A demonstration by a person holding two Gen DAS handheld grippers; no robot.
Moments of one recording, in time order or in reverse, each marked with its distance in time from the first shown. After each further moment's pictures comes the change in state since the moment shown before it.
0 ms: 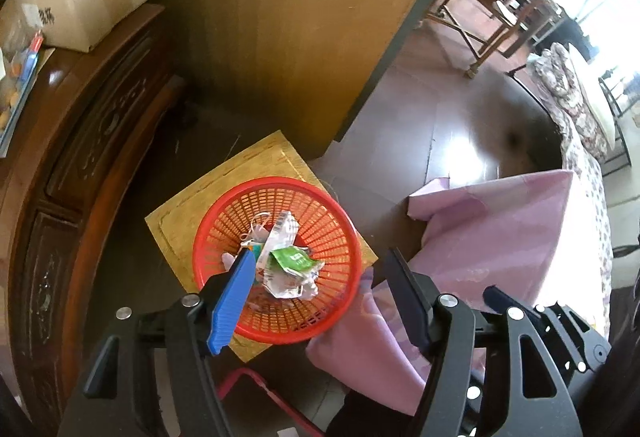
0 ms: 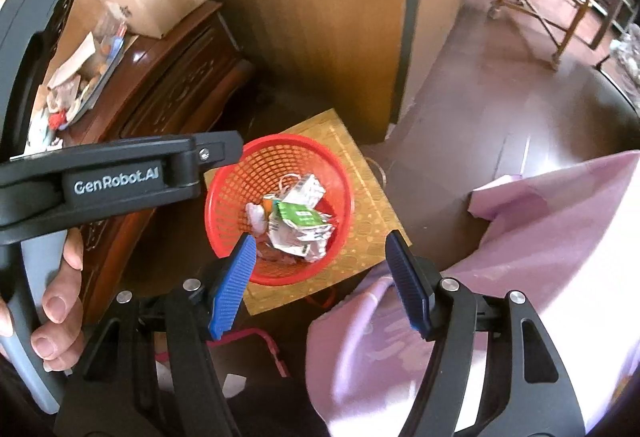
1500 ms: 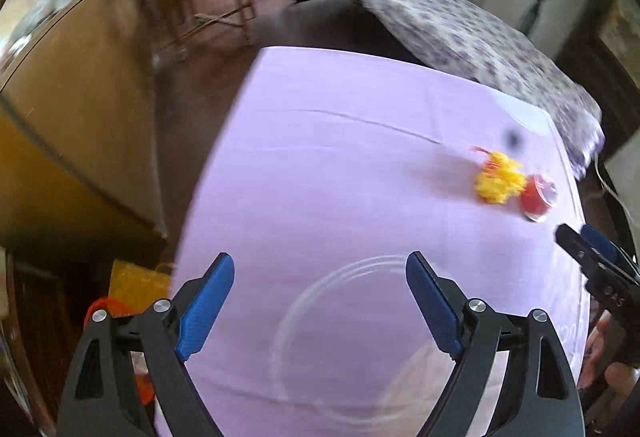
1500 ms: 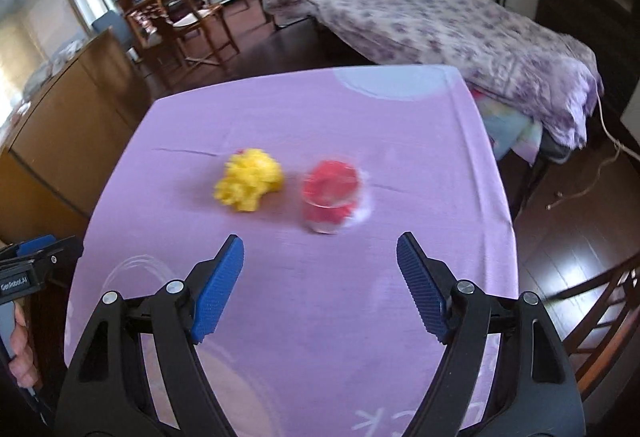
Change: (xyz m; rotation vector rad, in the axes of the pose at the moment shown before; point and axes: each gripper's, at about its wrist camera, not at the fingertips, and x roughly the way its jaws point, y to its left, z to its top) left arm 0.022 -0.380 -0.164 0.859 -0.032 -0.119; right arm -0.176 -0.327 -0.328 0.966 -0.382 -0.452
